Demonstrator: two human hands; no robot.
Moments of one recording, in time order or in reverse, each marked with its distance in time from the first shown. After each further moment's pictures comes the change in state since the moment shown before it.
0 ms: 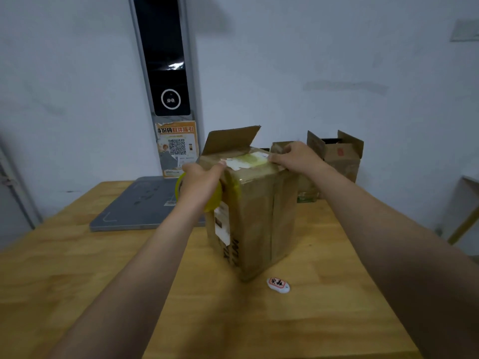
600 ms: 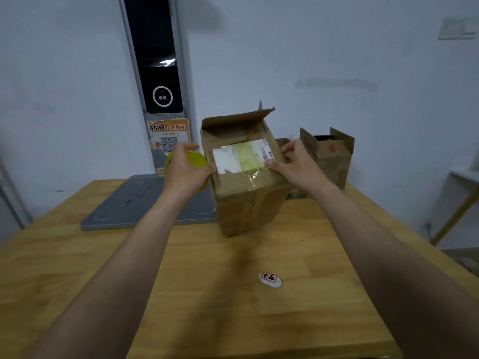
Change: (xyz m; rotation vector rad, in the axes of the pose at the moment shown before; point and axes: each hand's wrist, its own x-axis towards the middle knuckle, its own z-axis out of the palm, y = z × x) left_hand 0.010 0.001 -0.010 0.089 0.056 0.250; right_hand -0.041 0.027 0.007 0.362 0.052 -0.087
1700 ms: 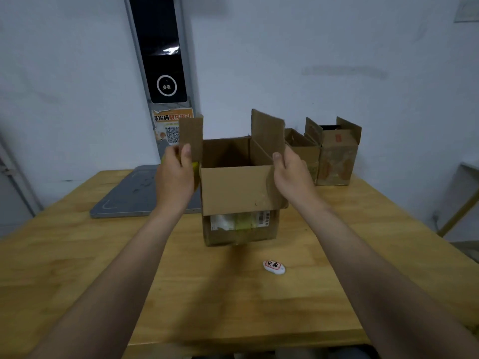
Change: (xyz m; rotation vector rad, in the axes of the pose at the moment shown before) left_hand -0.031 -0.023 -0.013 0.117 0.227 0.151; right_hand -0.045 -0.007 0.044 -0.029 0.138 -0.102
